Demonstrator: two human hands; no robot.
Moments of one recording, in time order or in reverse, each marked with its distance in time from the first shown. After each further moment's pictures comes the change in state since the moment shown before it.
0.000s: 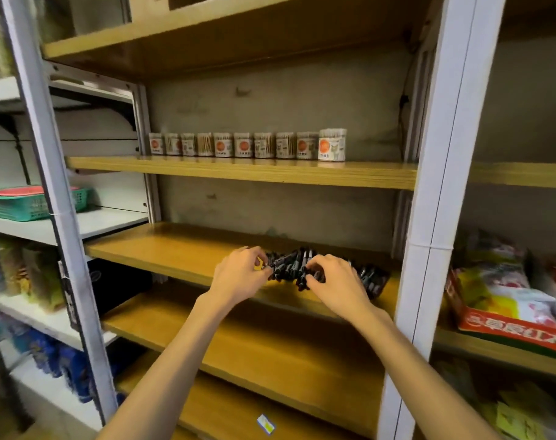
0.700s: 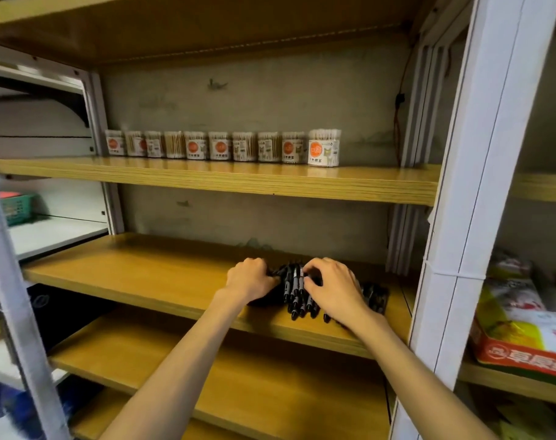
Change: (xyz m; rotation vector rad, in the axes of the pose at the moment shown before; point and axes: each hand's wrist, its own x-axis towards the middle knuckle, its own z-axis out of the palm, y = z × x) left_hand 0.109 -0.004 0.070 0.132 -0.167 -0.036; right_hand 0.062 0.028 0.023 0.021 0.073 0.092
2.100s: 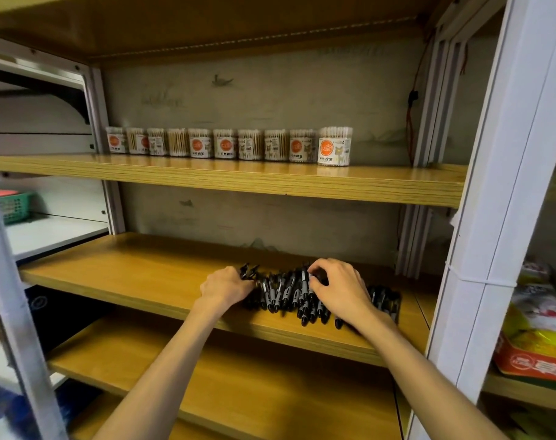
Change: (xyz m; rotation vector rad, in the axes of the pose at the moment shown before) left_hand 0.006 -0.060 0.008 -0.104 -0.070 -0.317; right_hand 0.016 0.000 0.013 -0.035 0.005 0.008
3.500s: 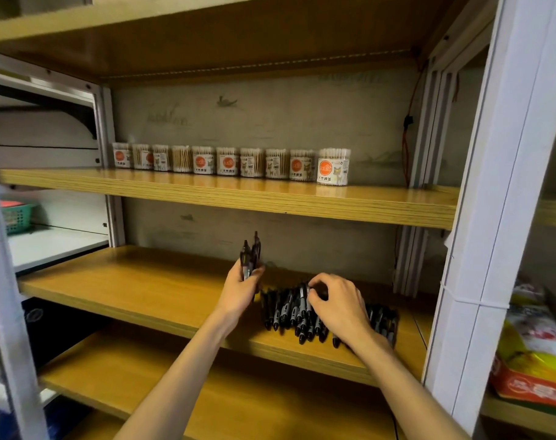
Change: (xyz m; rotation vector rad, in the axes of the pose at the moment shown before) left_hand -0.016 0.025 -0.002 -1.166 0.020 0.257; right_hand -0.003 -0.007 -0.004 0.064 0.075 0.062
